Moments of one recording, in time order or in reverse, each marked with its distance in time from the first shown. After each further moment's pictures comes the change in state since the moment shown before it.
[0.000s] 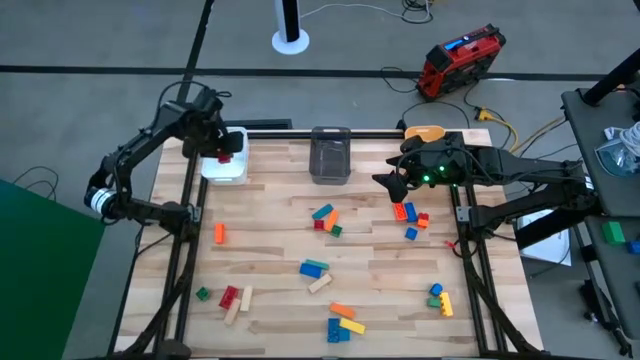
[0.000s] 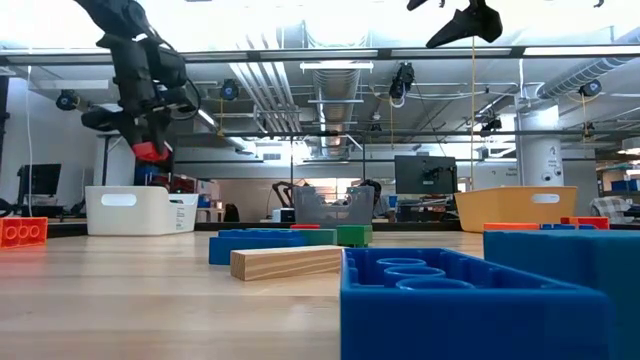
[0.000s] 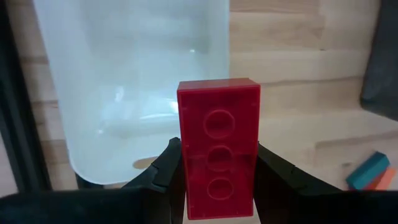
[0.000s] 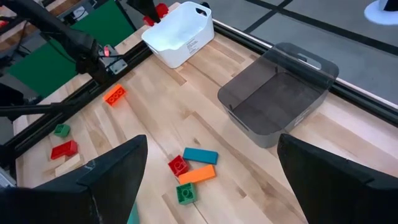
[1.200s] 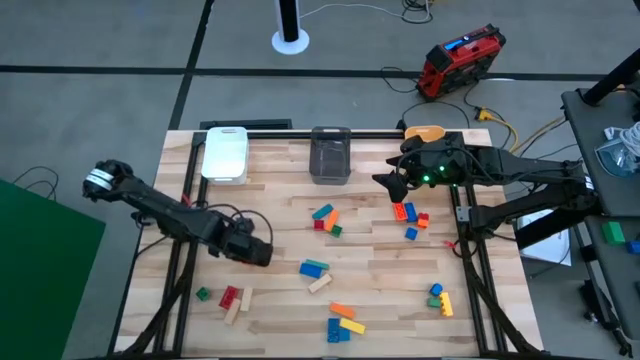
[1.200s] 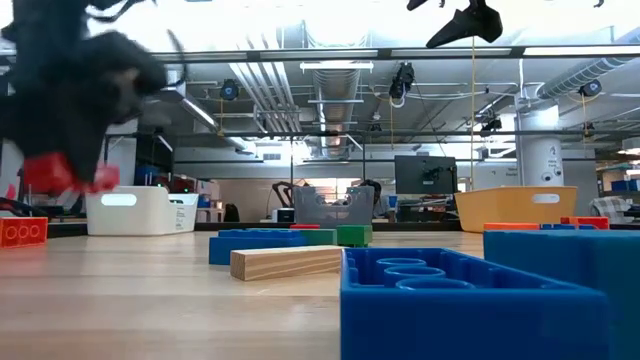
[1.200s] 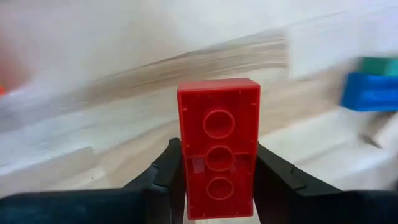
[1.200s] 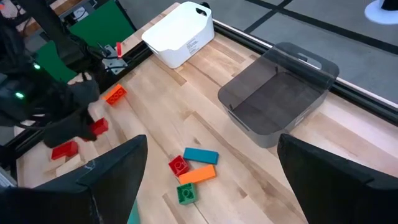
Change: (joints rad) left arm -1.445 -0.012 -0.331 0.372 -0.167 -1.190; right arm 0.000 0.000 0.000 0.000 0.000 0.002
